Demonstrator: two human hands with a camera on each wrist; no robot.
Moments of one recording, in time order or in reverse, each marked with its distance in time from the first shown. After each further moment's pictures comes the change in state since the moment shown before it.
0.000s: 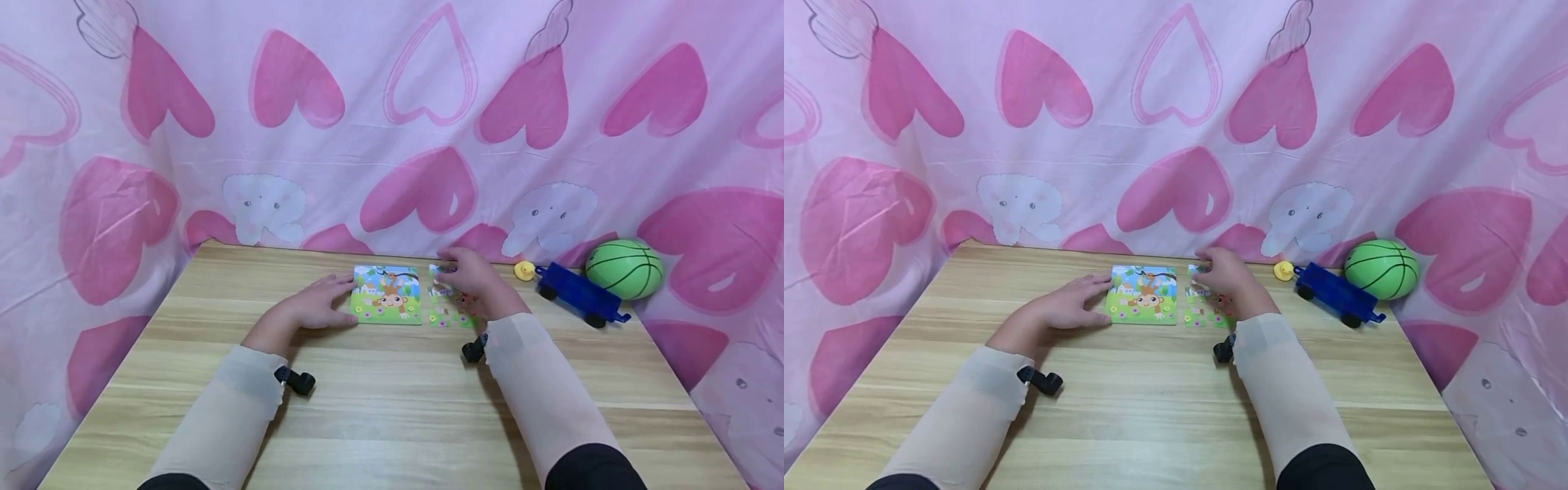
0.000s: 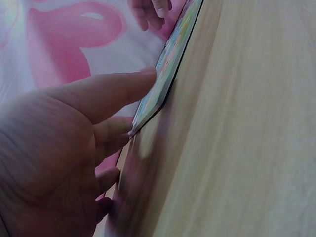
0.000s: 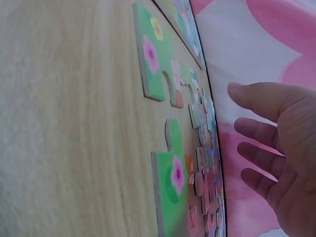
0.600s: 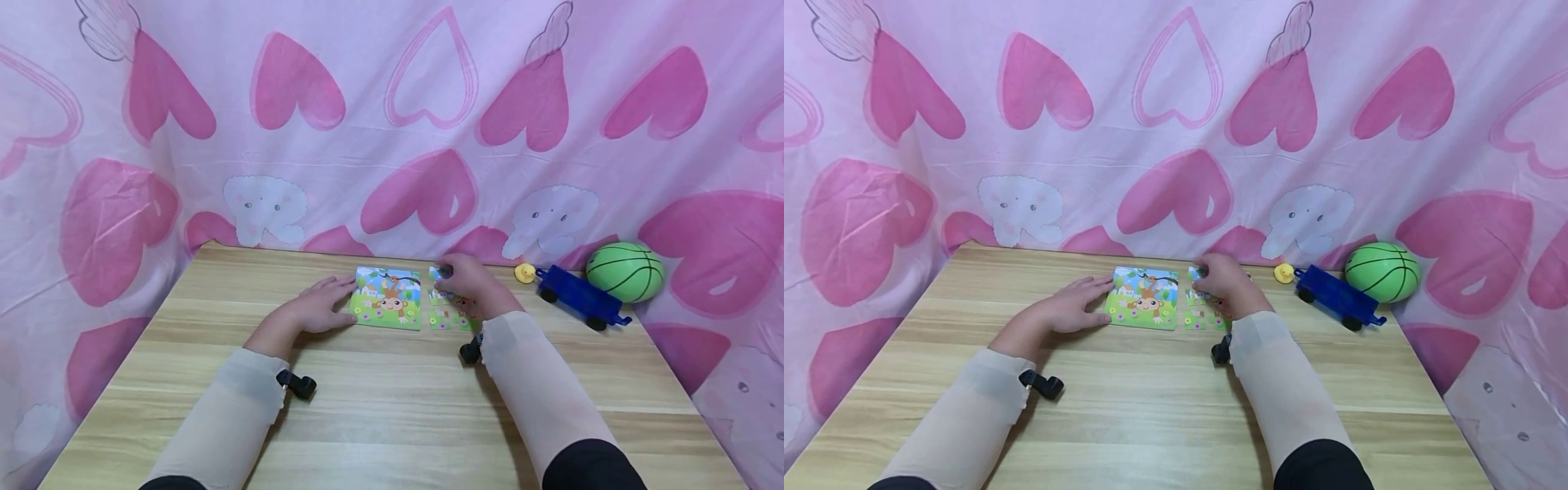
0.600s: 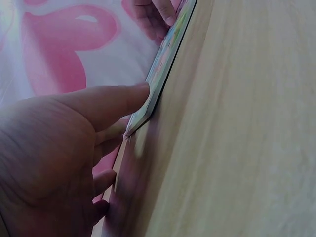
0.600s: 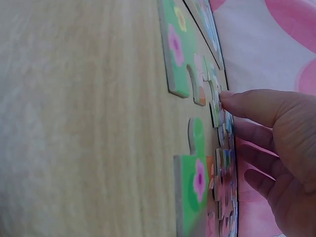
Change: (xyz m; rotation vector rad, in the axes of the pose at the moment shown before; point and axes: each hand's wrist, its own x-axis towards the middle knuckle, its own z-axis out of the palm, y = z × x) left_hand 0.001 0.004 0.004 0.068 0.008 -0.024; right_hand 0.012 0.003 0.007 -0.109 -0.035 0.053
